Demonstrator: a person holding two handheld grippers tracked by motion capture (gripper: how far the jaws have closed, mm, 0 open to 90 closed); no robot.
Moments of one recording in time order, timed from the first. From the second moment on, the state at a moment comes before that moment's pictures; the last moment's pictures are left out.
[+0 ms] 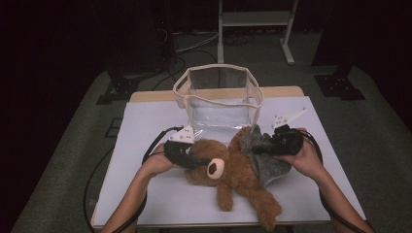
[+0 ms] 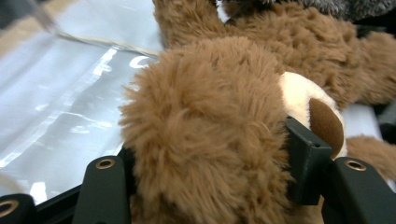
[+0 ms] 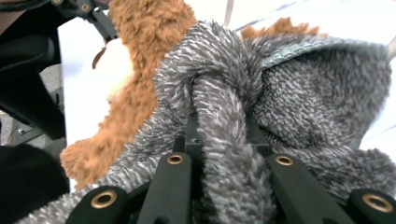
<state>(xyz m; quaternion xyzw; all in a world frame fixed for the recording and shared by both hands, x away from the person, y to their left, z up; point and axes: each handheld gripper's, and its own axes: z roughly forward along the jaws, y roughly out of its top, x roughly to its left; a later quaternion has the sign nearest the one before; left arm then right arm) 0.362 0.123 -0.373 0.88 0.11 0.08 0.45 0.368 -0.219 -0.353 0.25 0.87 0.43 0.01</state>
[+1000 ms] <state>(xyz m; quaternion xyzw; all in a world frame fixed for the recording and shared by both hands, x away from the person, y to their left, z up) 0.341 0.110 -0.389 0.89 0.09 0.03 0.44 0.347 -0.207 -0.357 0.22 0.88 0.42 0.00</state>
